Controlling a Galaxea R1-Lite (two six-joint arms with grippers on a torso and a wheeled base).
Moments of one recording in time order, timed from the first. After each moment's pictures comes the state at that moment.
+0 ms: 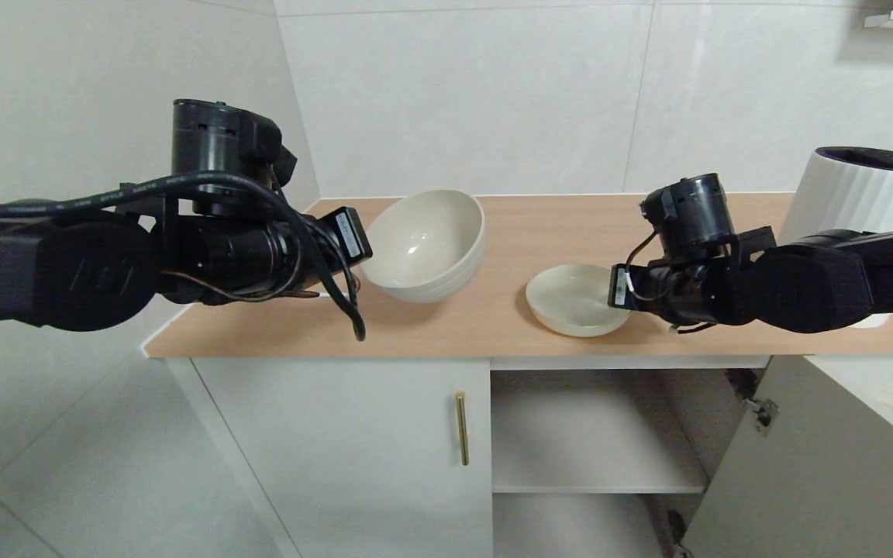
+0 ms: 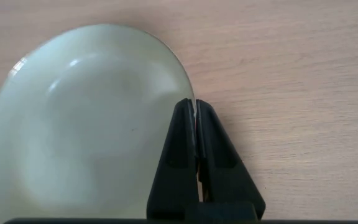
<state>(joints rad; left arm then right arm) -0.41 1.76 -1.31 -0.06 0.09 -0.56 0.48 1.94 -1.38 -0.02 -0.39 0.39</state>
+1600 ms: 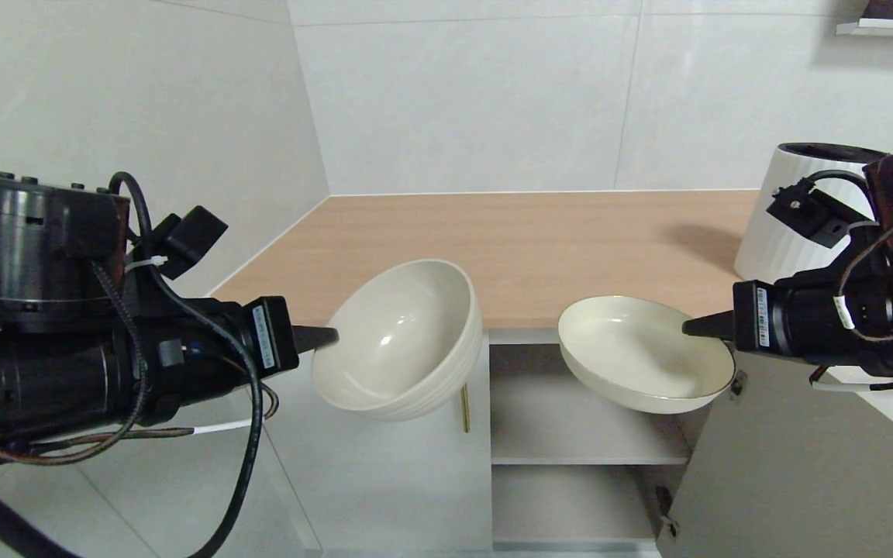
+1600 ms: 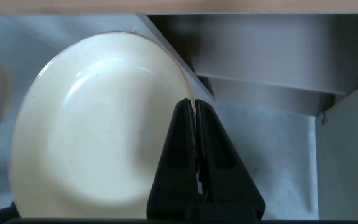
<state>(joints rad) -0.43 1.41 -0.89 -0.06 -0.10 -0.56 0.44 1.47 -1.08 0.18 0.06 0.40</state>
